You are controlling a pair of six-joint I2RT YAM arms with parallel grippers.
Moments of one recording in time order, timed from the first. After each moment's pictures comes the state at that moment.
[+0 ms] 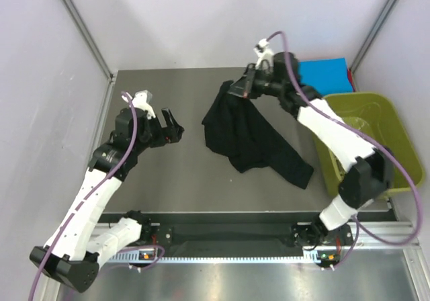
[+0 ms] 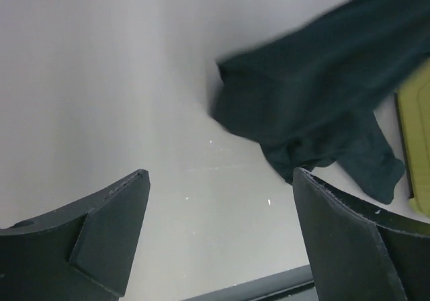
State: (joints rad) left arm -0.37 0.92 1.07 -0.65 -0.02 -0.49; right arm 0.48 1.59 1.52 -0.22 -0.47 0.59
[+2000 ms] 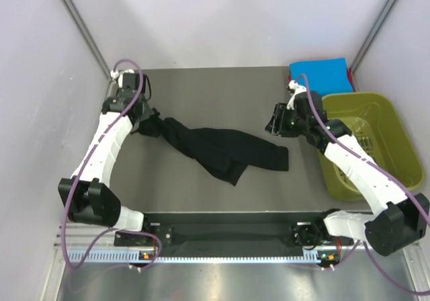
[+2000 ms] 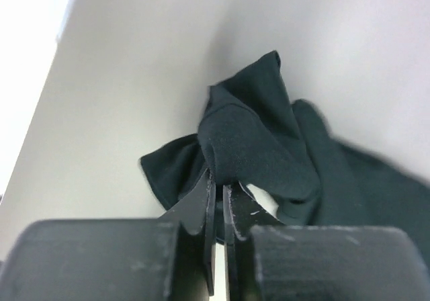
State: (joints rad) left arm -0.13 1.42 1.34 -0.80 -0.36 -0.45; right arm 0.39 1.19 1.08 -0.55 -0.11 0.42
